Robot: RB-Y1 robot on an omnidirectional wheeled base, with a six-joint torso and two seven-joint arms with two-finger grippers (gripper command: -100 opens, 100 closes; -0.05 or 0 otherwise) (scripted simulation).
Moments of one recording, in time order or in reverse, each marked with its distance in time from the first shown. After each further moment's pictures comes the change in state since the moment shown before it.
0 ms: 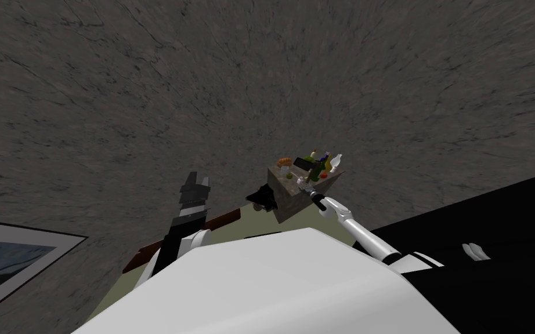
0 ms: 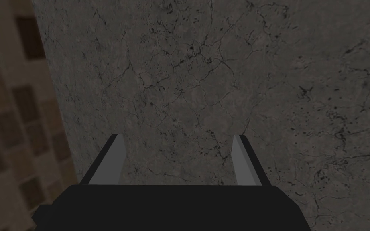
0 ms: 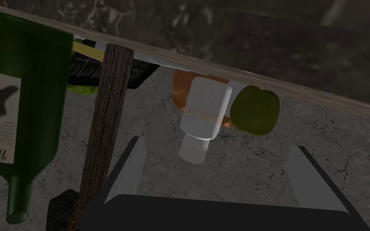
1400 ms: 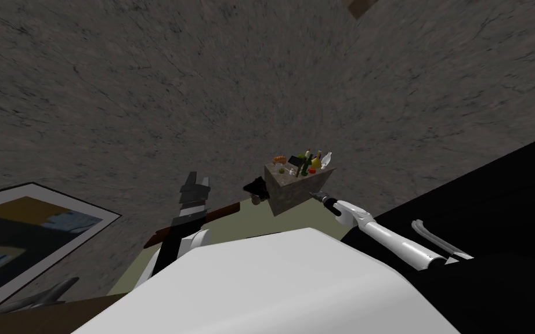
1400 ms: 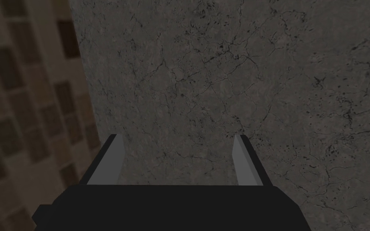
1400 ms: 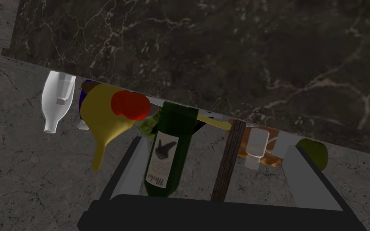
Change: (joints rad) left arm 0.000 0.000 0.000 0.000 0.000 0.000 0.000; right arm 0.083 -0.250 0.130 0.037 -0.141 0.081 -0.193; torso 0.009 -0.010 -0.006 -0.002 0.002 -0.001
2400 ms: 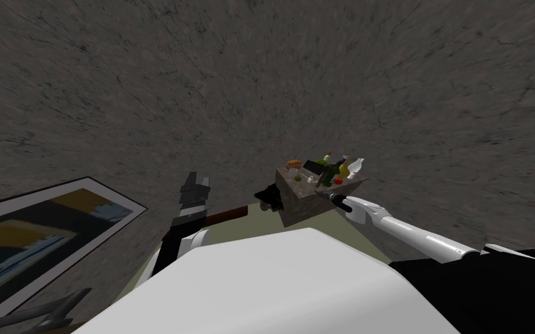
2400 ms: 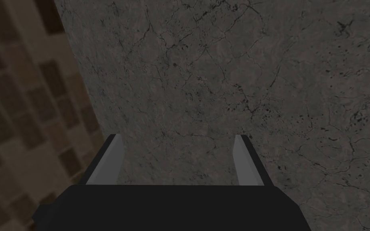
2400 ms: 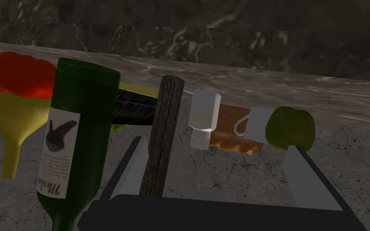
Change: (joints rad) left arm 0.000 0.000 0.000 0.000 0.000 0.000 0.000; right arm 0.018 -0.193 0.046 -0.022 -0.174 -0.020 -0.090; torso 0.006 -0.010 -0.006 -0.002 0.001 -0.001
